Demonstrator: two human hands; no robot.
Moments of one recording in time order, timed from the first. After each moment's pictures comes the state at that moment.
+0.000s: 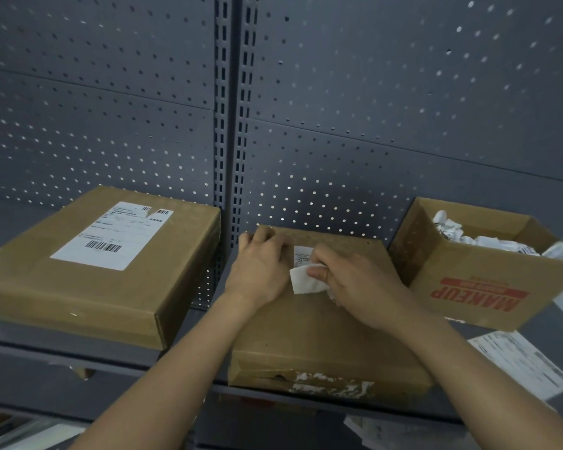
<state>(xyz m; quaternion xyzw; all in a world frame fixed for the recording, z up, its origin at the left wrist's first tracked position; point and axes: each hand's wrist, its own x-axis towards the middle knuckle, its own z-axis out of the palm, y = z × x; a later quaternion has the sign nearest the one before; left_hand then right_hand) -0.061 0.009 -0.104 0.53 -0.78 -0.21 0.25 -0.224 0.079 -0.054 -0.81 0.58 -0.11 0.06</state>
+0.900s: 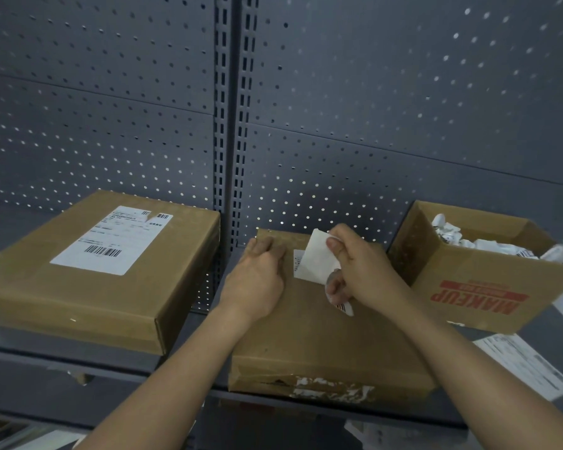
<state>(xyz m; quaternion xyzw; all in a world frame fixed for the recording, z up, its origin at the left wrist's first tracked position) -0.056 0.014 -0.112 0.54 -0.78 -0.21 0.23 -0.226 0.064 -0.056 -0.65 0.64 -0.34 0.24</state>
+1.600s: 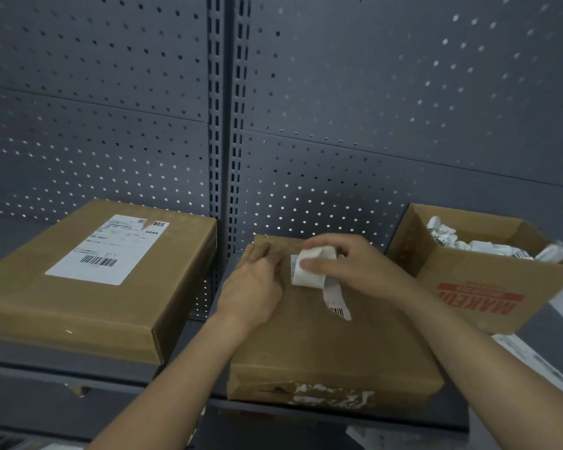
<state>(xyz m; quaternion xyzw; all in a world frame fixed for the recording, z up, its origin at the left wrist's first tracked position) -0.055 0.016 -0.109 0.53 -0.79 -0.21 0.24 -0.235 0.053 -0.039 -0.65 0.61 -0.29 0.34</state>
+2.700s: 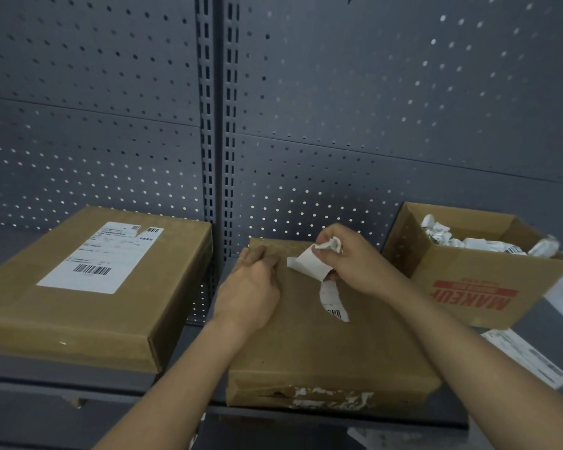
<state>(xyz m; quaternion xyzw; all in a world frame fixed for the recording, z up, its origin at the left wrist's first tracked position) -0.056 0.020 -0.105 0.54 -0.78 -0.19 0.23 -0.248 0.036 -0.057 -0.68 0.65 -0.27 0.19</state>
